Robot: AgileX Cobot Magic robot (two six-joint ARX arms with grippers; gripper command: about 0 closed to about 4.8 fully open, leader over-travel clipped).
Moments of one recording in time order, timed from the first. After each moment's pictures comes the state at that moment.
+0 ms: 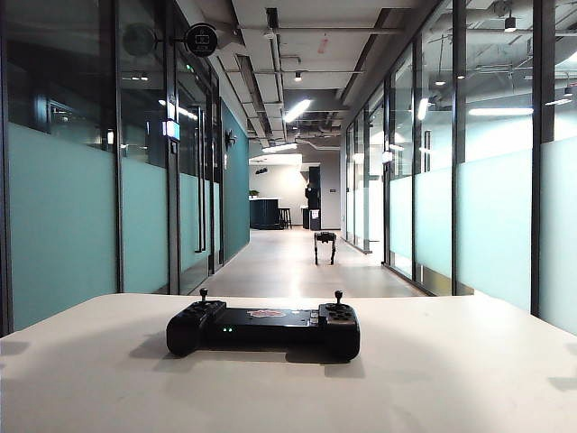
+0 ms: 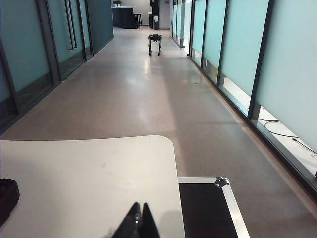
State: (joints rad) left arm -0.09 0.00 0.00 -0.02 -0.09 0.05; right arm 0.03 0.00 0.01 0.04 0.07 -0.01
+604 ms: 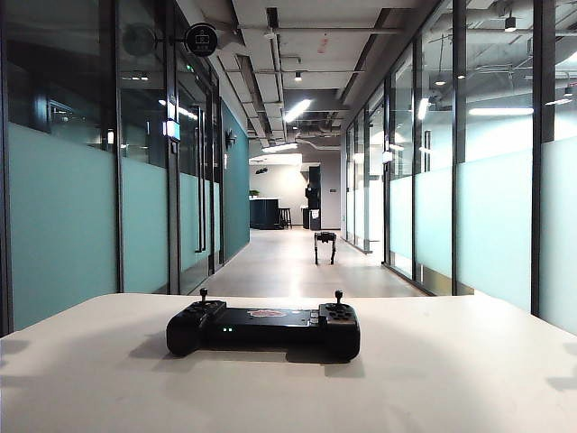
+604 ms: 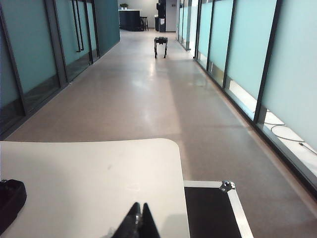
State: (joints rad) left arm -0.09 0.00 0.00 0.03 -0.09 0.05; right arm 0.03 0.00 0.01 0.05 0.05 -0.01
